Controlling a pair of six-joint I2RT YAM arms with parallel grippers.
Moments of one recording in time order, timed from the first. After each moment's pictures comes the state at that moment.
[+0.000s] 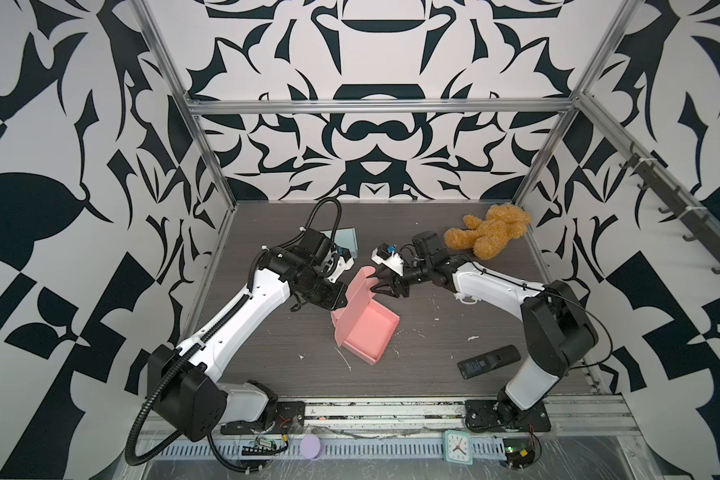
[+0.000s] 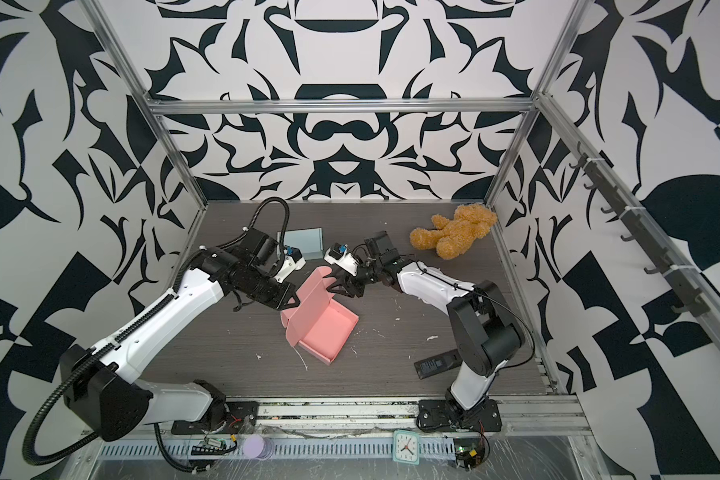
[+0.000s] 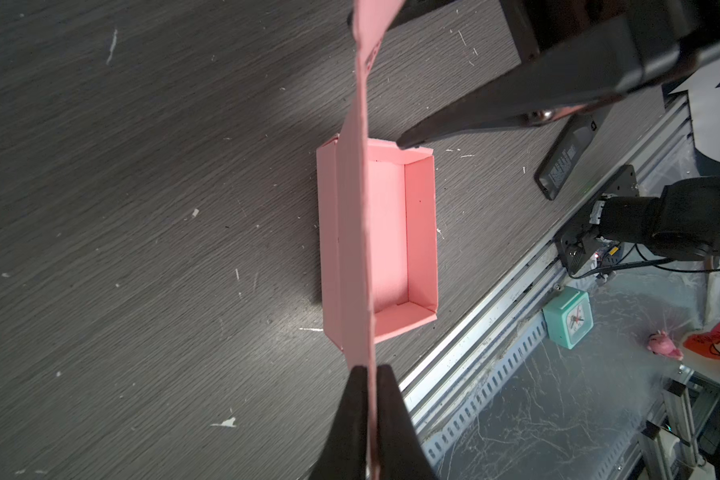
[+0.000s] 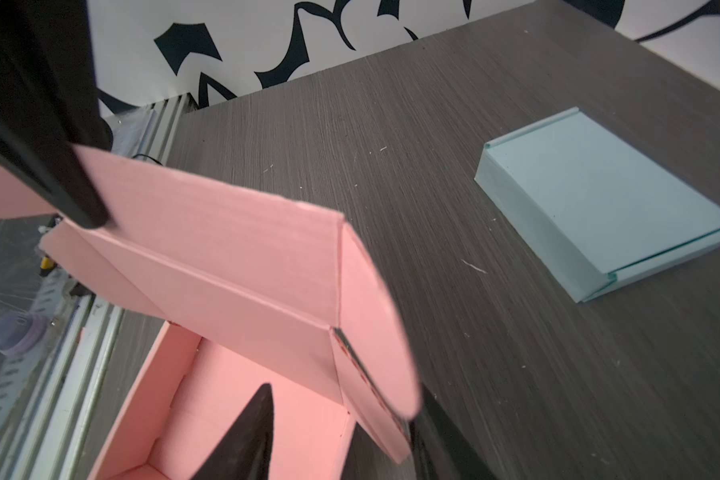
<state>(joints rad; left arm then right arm) -0.54 1.35 1.25 -1.10 0.40 -0.06 0.55 1.70 1.10 -0.15 -0.82 -0.40</state>
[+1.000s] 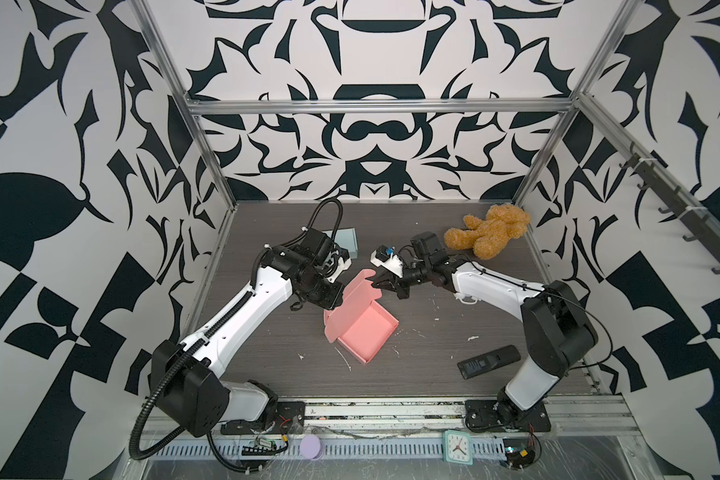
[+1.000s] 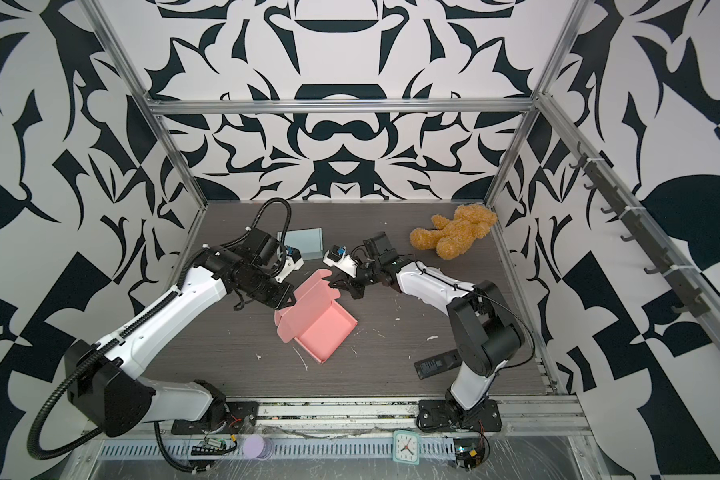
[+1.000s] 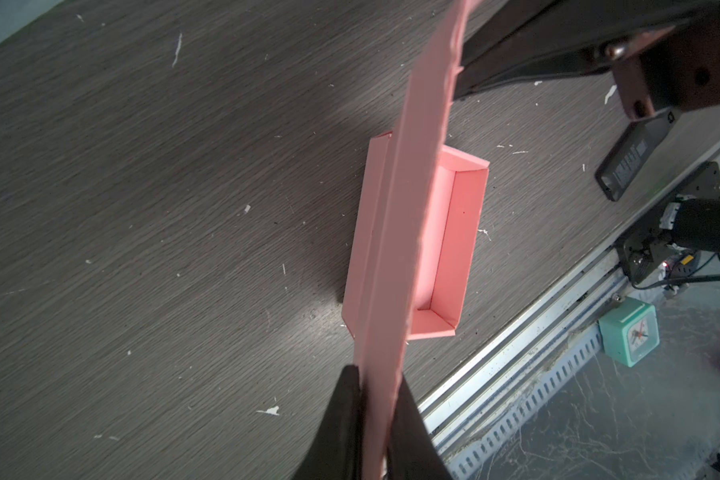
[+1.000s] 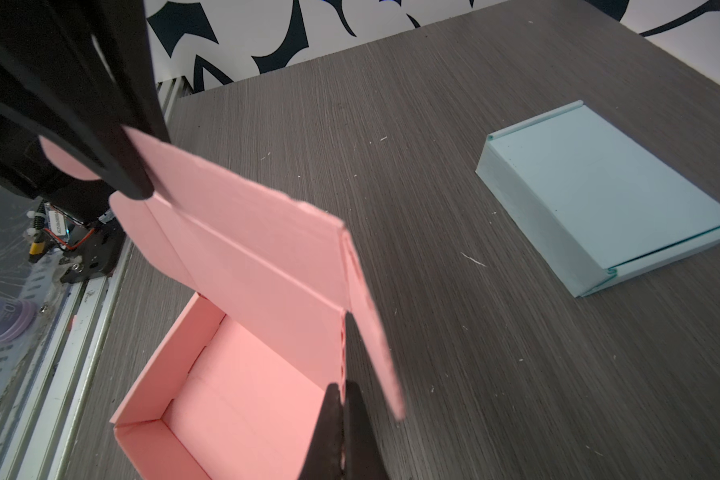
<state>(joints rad) -0.54 1.37 1.25 -1.10 0.28 -0.04 0.55 1.70 1.11 -0.19 -0.79 -0.44</state>
